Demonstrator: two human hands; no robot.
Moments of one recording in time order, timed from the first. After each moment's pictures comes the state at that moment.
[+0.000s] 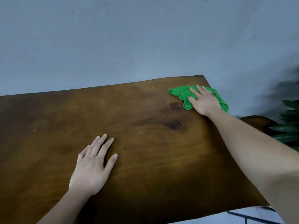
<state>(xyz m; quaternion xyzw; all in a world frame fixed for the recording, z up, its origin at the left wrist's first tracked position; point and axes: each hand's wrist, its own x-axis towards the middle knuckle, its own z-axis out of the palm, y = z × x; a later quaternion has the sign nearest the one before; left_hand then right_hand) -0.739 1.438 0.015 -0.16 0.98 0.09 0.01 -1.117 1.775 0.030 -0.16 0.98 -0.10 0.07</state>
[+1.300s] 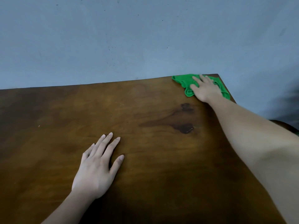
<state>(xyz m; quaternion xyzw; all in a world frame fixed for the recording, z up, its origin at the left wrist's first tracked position) -0.746 1.439 0.019 -0.16 0.98 0.09 0.03 -1.178 1.716 0.034 -0.15 0.98 -0.12 0.09</state>
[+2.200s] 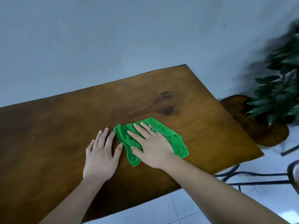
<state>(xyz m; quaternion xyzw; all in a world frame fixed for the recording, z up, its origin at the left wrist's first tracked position) -0.742 1.433 0.013 -0.12 0.99 0.09 0.00 -0.825 1.652 0.025 -0.34 0.92 -0.15 0.11</state>
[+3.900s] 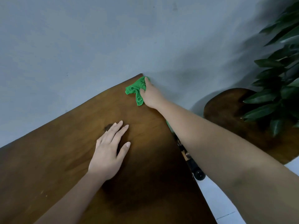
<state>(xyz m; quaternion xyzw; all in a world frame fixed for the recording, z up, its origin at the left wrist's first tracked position) -0.992 1.650 0.022 0.01 1.00 0.08 0.03 -1.233 1.826 -0.009 -0.11 0.86 -0.47 0.13</state>
